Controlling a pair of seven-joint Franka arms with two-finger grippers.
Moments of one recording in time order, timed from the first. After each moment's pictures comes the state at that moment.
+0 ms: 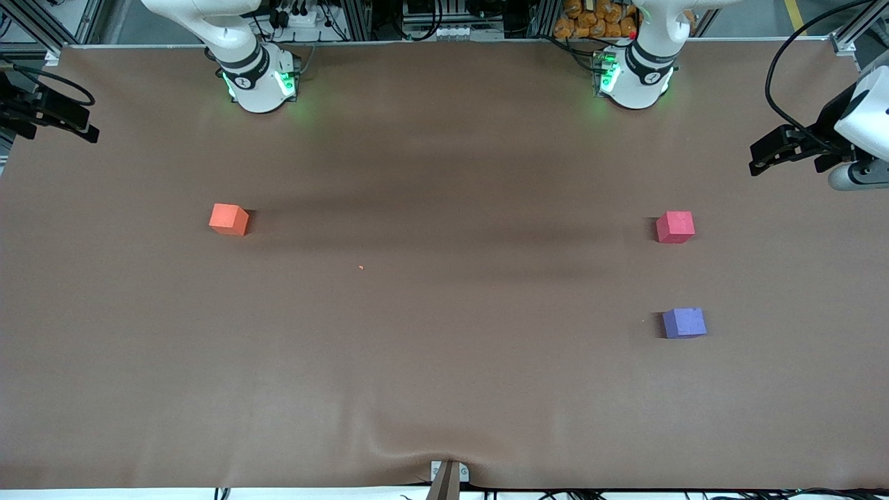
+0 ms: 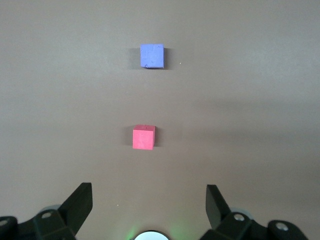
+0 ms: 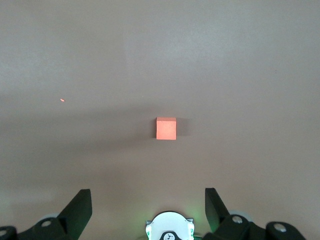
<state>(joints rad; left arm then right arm) 0.03 0.00 -0.12 -1.53 0.03 1.46 -0.12 0.04 -0.05 -0.07 -1.48 0.02 1.31 0.05</state>
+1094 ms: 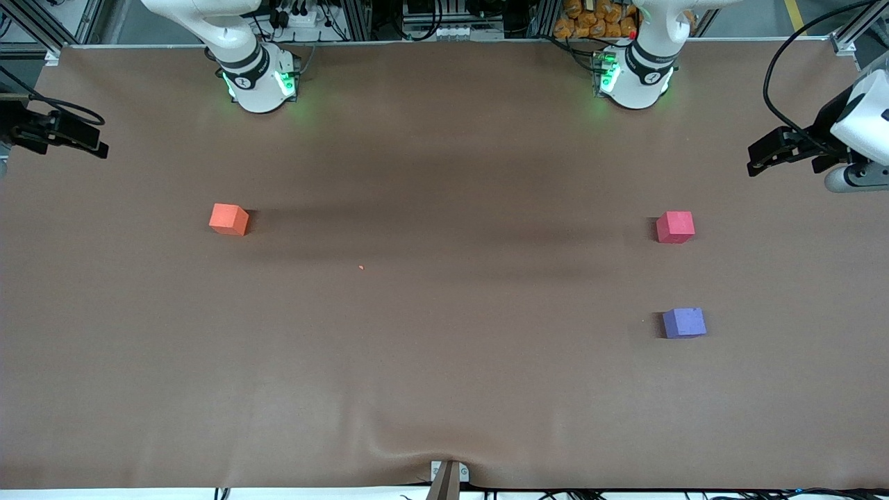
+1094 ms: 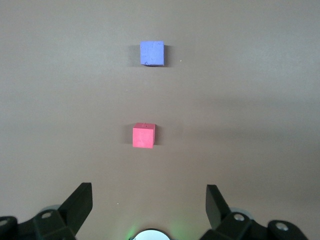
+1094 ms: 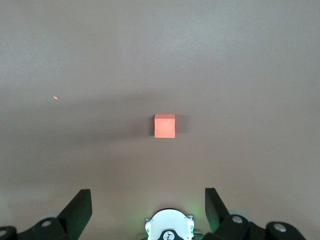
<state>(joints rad) 0.03 0.00 -0.12 -1.54 0.03 1.46 -0.12 0.04 0.00 -0.07 -1.48 0.02 1.31 0.05</state>
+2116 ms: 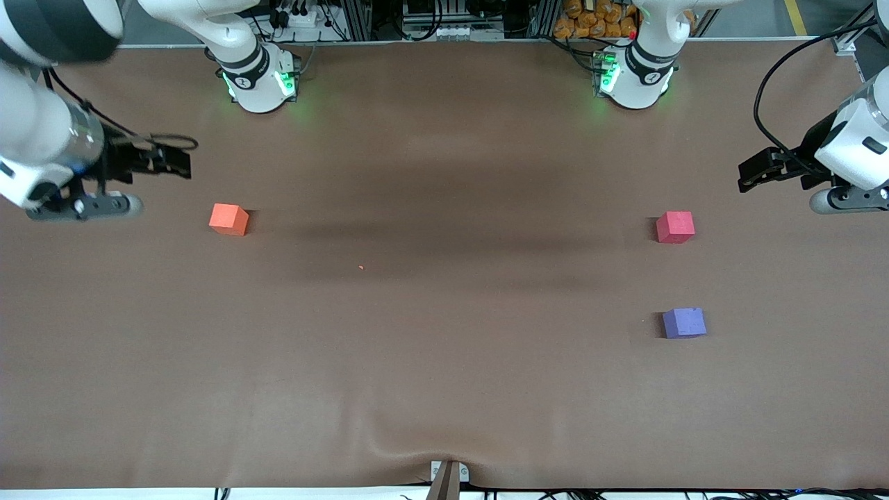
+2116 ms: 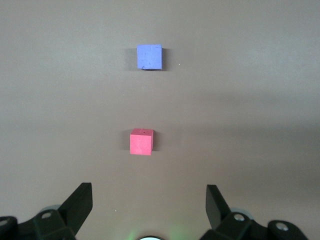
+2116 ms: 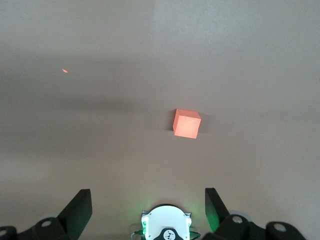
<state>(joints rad) 0.03 0.03 -0.12 -1.56 0.03 1.51 -0.12 0.20 0.14 -0.07 -1.48 0.00 1.33 0.05</state>
